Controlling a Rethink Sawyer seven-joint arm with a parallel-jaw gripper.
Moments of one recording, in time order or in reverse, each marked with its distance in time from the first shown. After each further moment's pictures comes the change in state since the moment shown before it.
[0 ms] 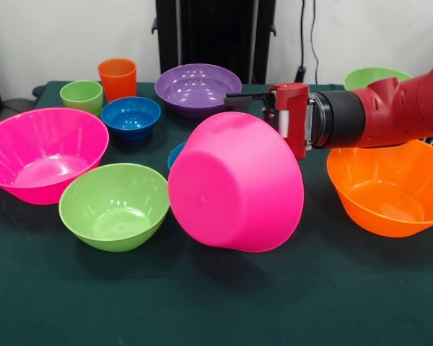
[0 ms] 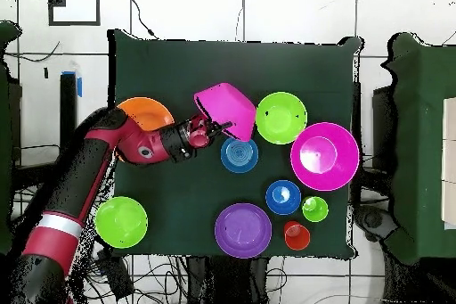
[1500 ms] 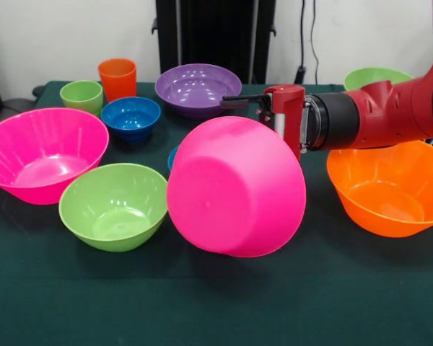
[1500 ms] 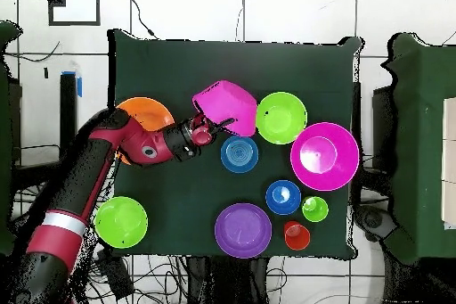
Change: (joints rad) arm -0.005 -0.003 0.033 0.000 -0.093 -0.011 0.000
